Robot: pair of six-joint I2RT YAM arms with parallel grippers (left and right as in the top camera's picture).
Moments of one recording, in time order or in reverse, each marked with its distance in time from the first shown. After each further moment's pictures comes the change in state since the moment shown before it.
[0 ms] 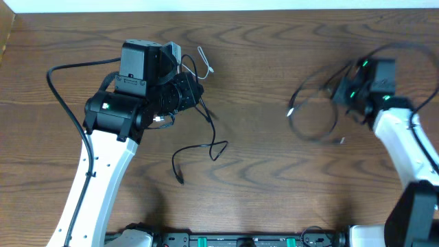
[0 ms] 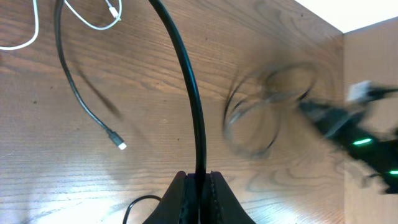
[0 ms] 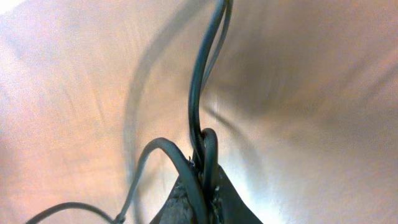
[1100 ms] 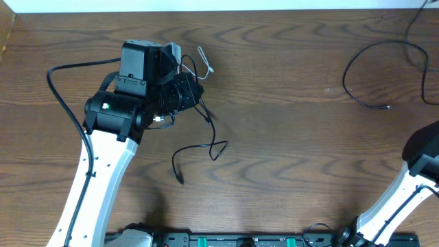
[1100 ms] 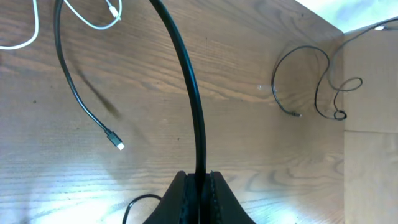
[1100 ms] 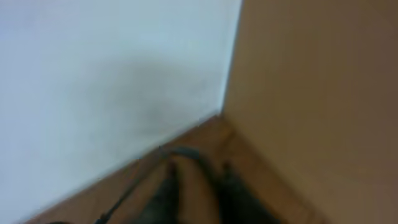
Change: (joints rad) left arm 0.000 0.000 0.000 -0.001 0.000 0.000; right arm -0.390 0.668 1.246 -0.142 0.208 -0.299
